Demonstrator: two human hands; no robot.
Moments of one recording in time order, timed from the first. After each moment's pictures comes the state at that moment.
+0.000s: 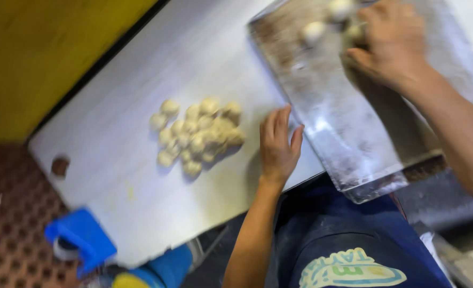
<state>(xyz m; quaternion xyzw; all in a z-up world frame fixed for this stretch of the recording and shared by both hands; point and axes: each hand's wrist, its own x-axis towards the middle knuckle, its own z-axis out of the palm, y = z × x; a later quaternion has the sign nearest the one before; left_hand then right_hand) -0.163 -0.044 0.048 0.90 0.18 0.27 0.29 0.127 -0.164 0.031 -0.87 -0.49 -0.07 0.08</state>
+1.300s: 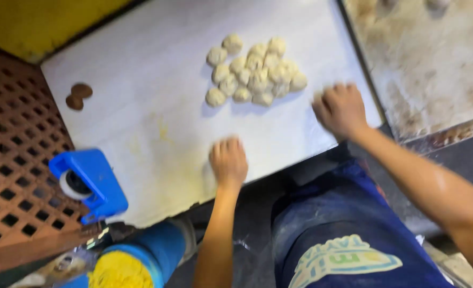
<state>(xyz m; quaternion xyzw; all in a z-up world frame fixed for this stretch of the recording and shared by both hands) -0.483 0.096 0.006 0.87 0.37 0.32 -0.03 -0.149 -0.095 -0.046 -0.79 -0.53 -0.23 0.20</state>
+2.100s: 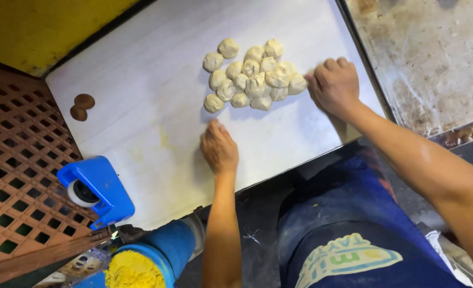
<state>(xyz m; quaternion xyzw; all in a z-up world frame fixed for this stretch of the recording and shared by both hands) -0.453 0.111 -0.005 0.88 0.40 0.27 0.04 -0.148 -0.050 -0.020 -0.80 -0.54 -0.19 0.18</state>
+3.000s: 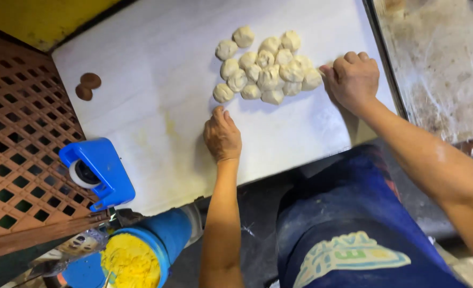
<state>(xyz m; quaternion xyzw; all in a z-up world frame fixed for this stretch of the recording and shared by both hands) -0.452 0.122 -0.017 0.86 0.45 0.26 0.01 -0.133 -0.051 -0.053 -0.82 -0.51 -0.22 0.13</state>
